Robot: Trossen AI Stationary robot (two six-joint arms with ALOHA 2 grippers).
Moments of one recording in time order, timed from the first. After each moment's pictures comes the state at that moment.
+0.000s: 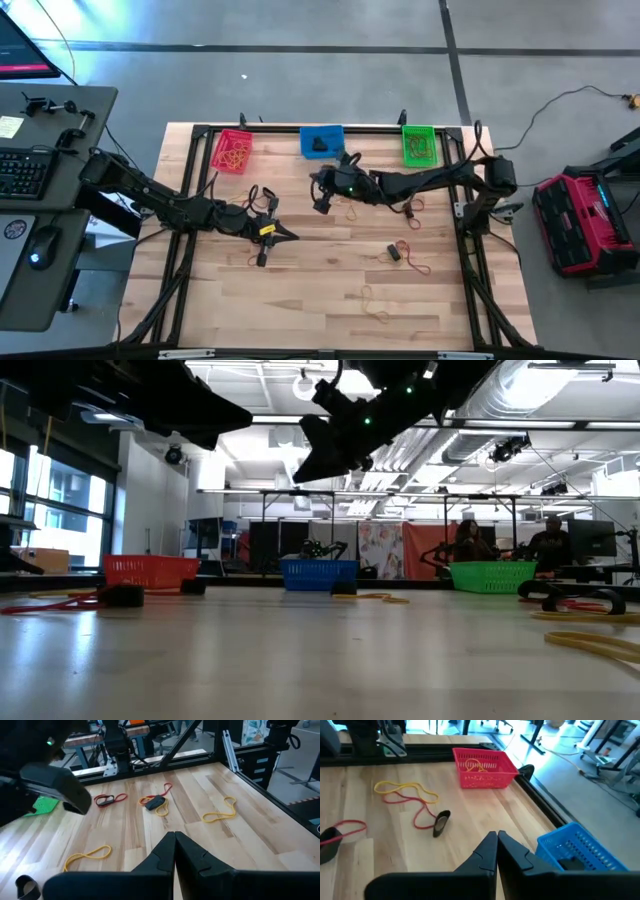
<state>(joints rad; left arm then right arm) -0.28 1.24 0.47 0.51 -0.16 0.09 -0.06 1.77 1.13 0.20 0.40 -0.03</state>
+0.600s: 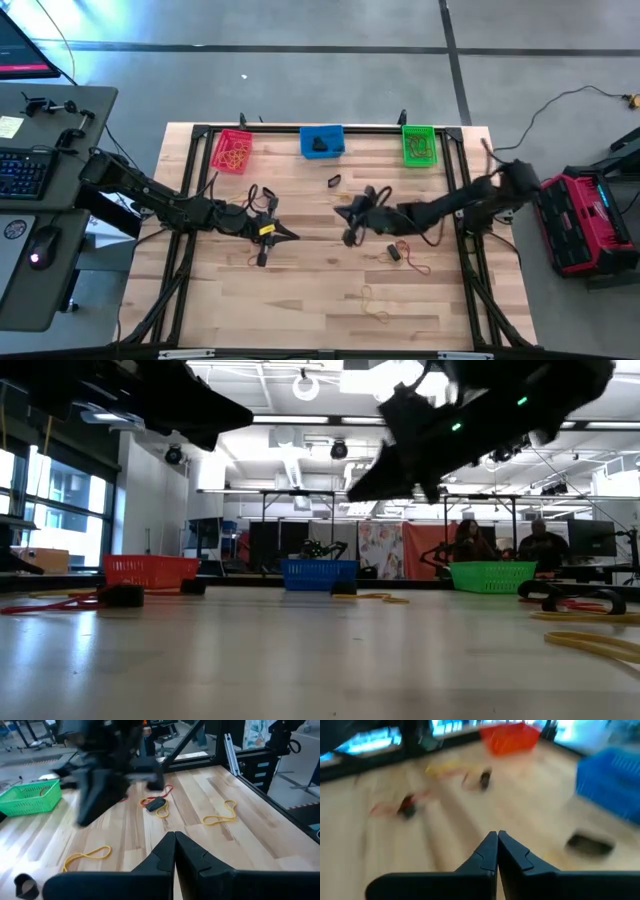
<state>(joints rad) -0.28 1.24 0.47 0.52 -0.17 0.06 0.18 1.60 0.70 0.46 0.52 0.33</state>
